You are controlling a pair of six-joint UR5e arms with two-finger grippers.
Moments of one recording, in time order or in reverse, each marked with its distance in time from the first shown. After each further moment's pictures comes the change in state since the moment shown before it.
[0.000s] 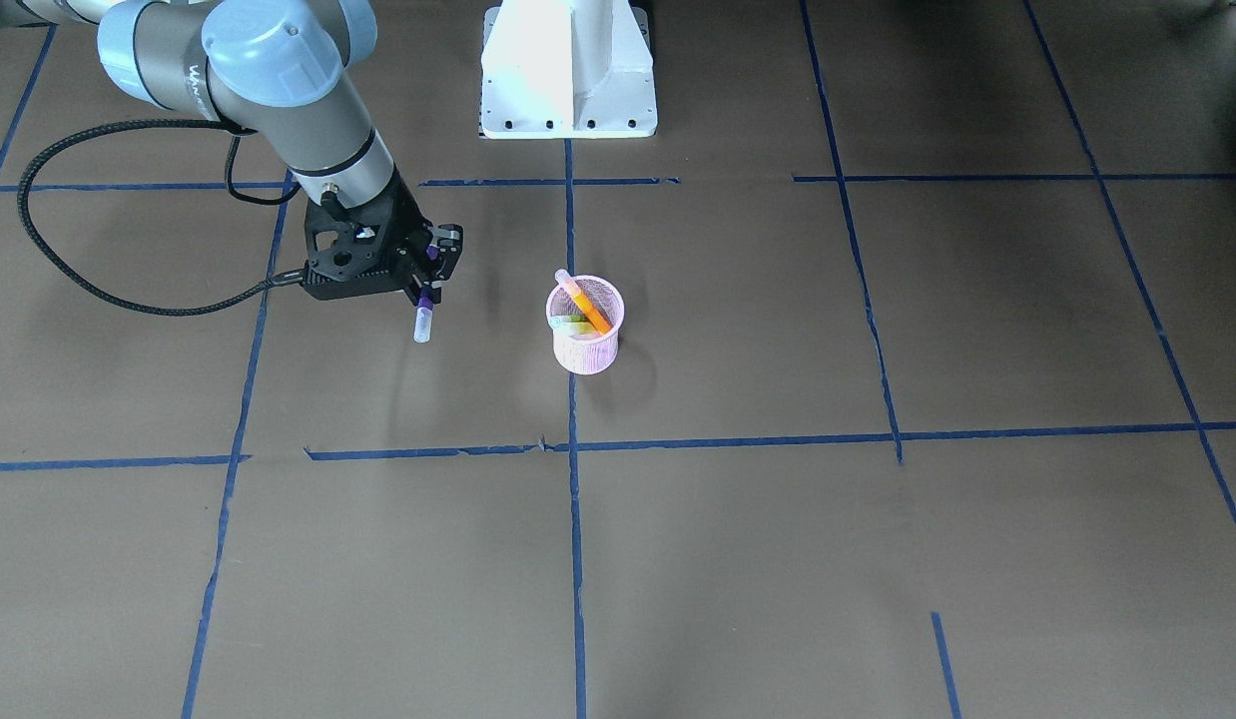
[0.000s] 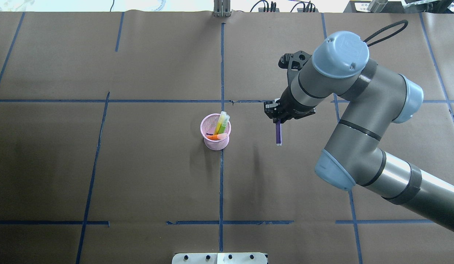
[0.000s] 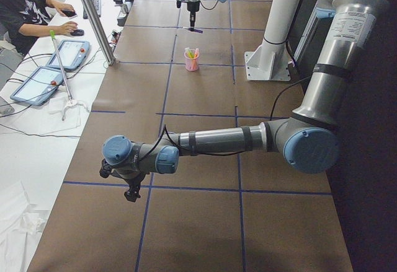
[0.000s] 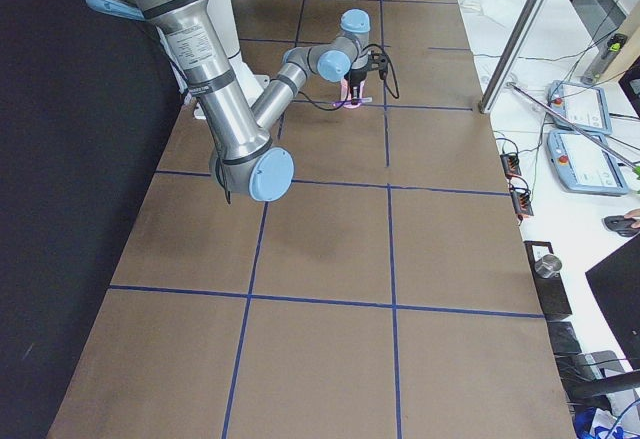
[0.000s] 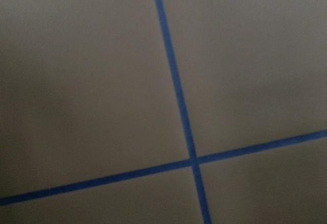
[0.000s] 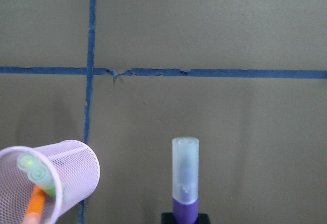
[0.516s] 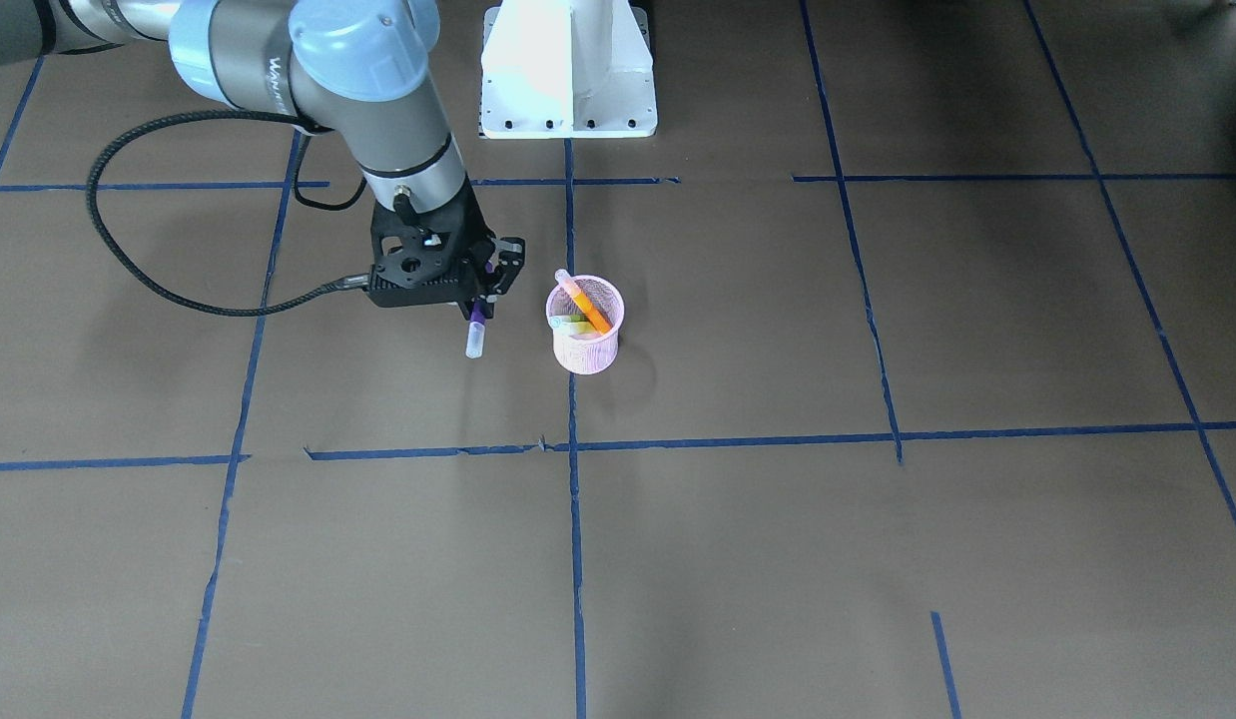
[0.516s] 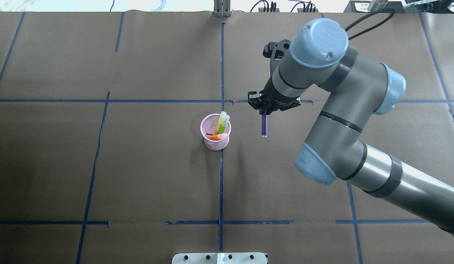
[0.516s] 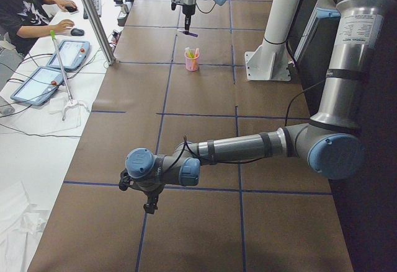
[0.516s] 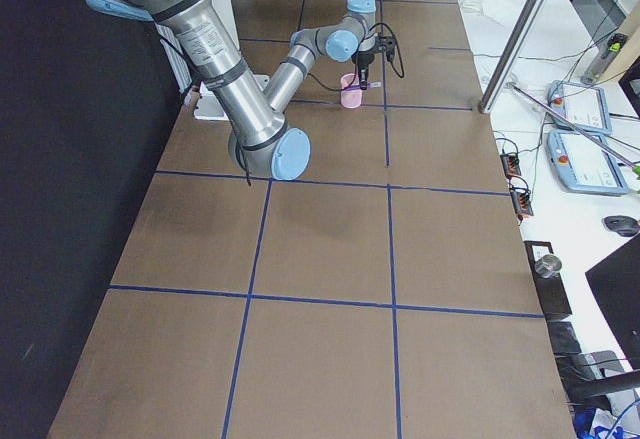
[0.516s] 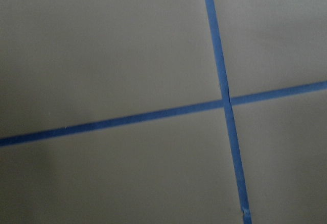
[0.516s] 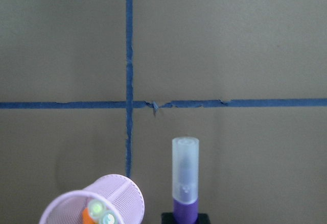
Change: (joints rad) left arm -0.001 0.141 -0.124 -0.016 0.033 -0.027; right arm -0.016 0.168 -0.126 -0.036 -0.068 0.044
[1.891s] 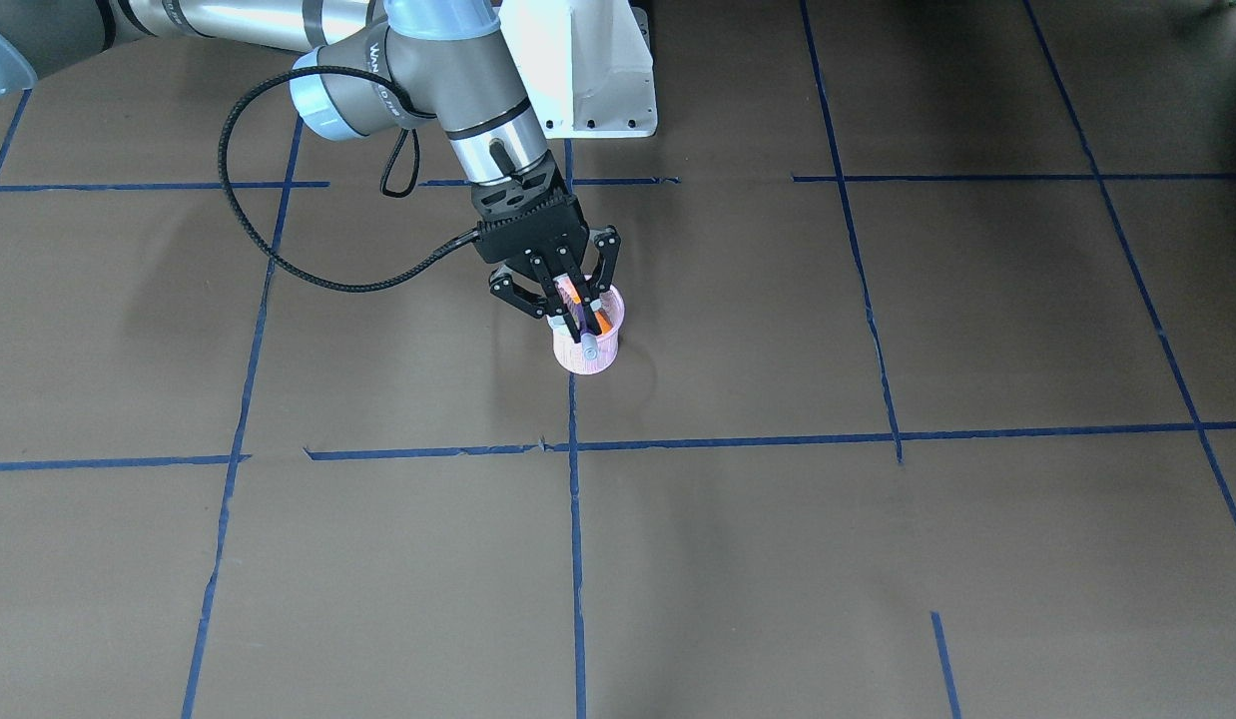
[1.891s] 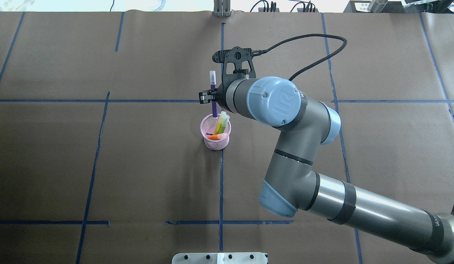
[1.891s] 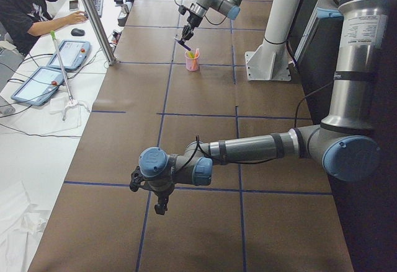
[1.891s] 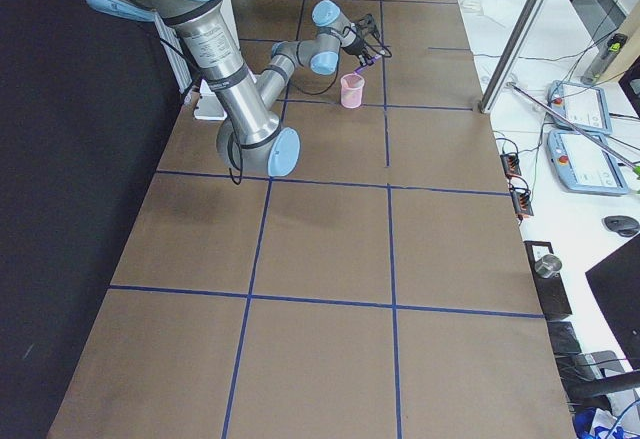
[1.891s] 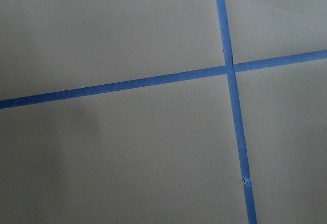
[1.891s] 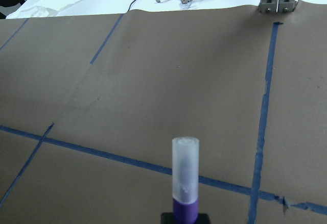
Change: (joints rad) left arm 0.007 0.048 -0.055 0.011 0.012 -0.015; right arm -0.206 -0.055 -0.048 0.575 -0.482 -0.089
